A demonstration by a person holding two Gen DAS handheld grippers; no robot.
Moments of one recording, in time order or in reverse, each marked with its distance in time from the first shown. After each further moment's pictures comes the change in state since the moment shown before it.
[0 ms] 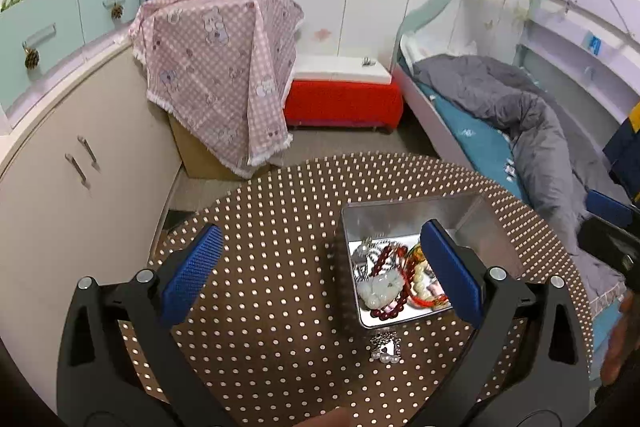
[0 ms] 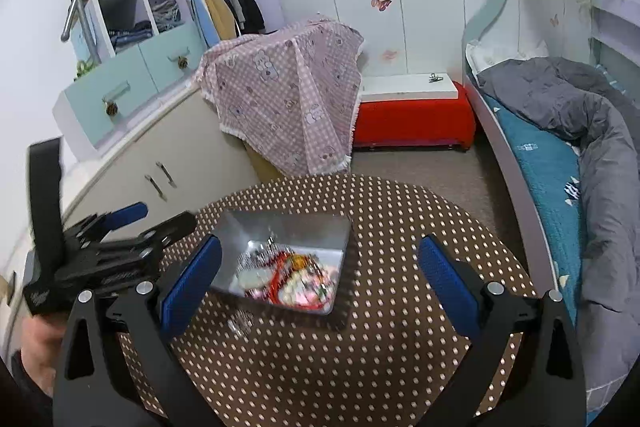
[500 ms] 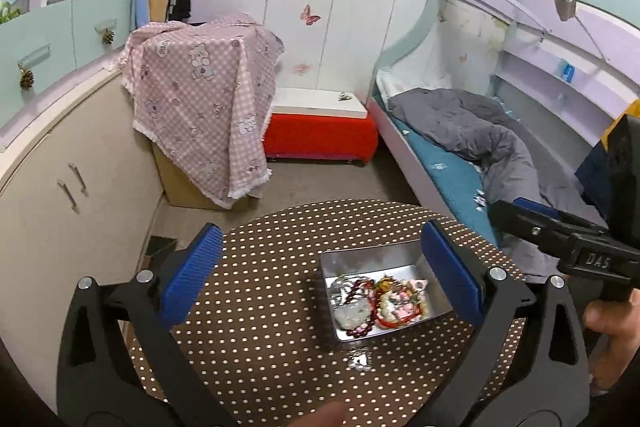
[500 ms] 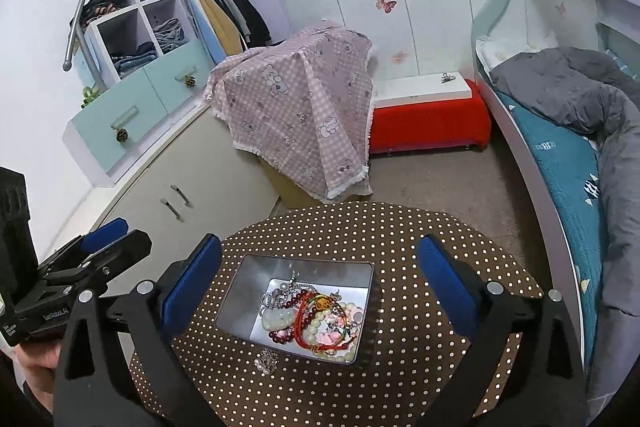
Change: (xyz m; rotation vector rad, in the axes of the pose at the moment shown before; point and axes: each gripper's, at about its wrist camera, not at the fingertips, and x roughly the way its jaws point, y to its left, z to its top) left arm -0.055 0.010 0.029 -0.006 -0.123 -0.085; right arm 0.013 -0.003 0.044 0.080 -0.020 0.075
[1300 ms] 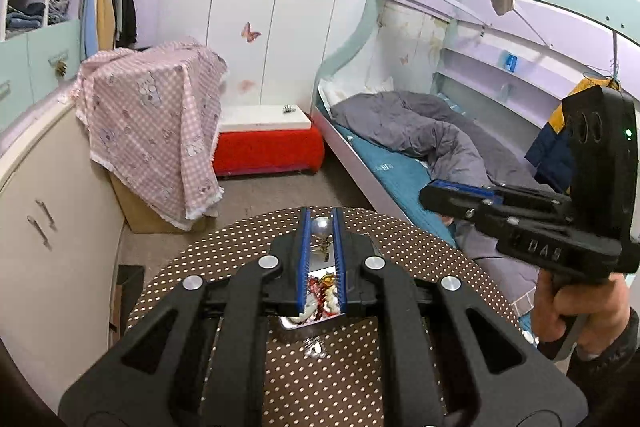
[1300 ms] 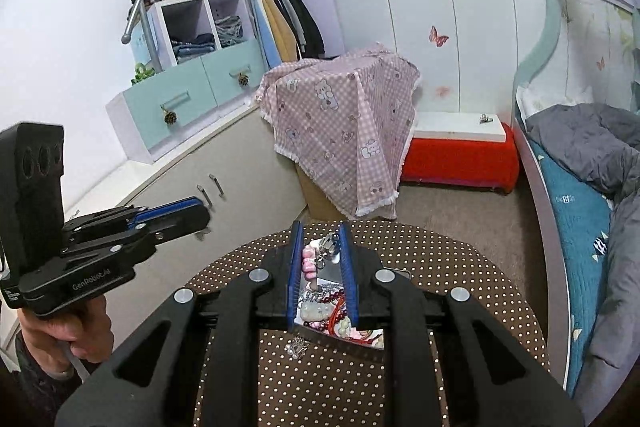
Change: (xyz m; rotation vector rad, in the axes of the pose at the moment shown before) left arm -0.035 -0.028 0.012 0.102 -0.031 -0.202; right arm -0.032 0.042 0.002 -0.186 -0.033 0.105
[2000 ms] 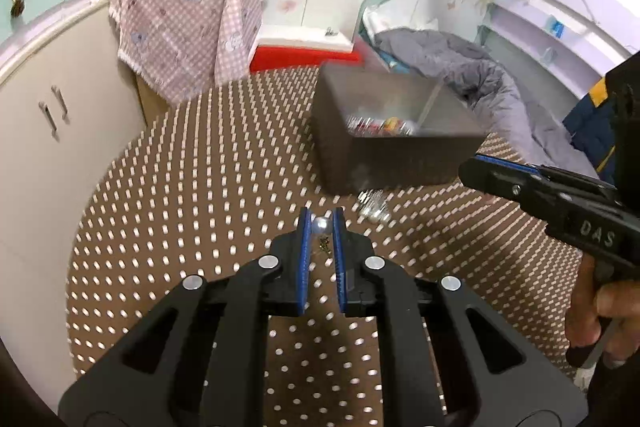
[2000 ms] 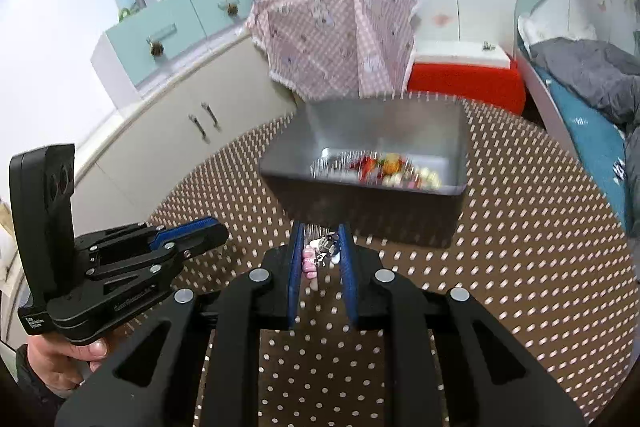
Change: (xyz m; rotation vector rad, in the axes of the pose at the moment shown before) left arm 0.025 0.034 -0.137 -0.114 0.190 0.103; right arm 0.038 0.018 -0.100 0.067 0.145 -0.002
